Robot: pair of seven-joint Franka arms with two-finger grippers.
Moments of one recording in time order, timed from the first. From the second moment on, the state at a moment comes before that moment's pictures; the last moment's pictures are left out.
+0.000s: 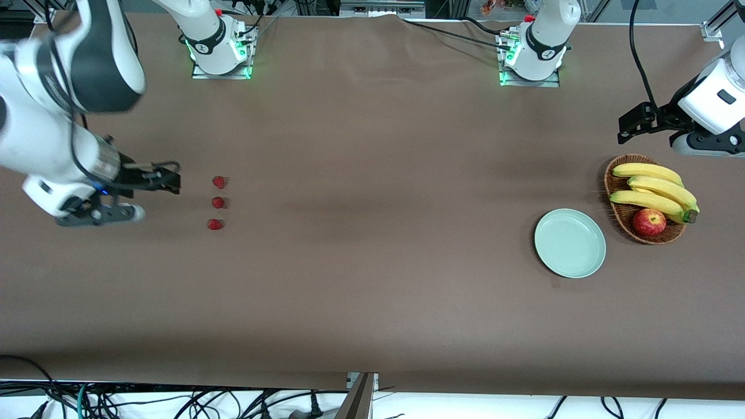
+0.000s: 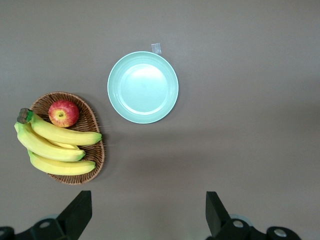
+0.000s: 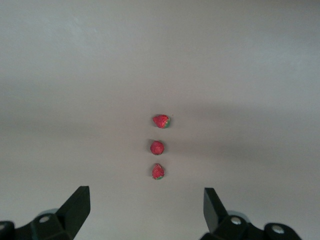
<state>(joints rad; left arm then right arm) -0.01 -0.03 -0.03 -1.65 0.01 1.56 0.01 0.21 0.33 -0.07 -1.53 0.01 1.70 0.02</state>
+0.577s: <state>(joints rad) -0.01 -0.03 -0.03 -1.65 0.01 1.56 0.01 0.21 0.60 -0.07 -1.57 0.01 1.98 0.02</state>
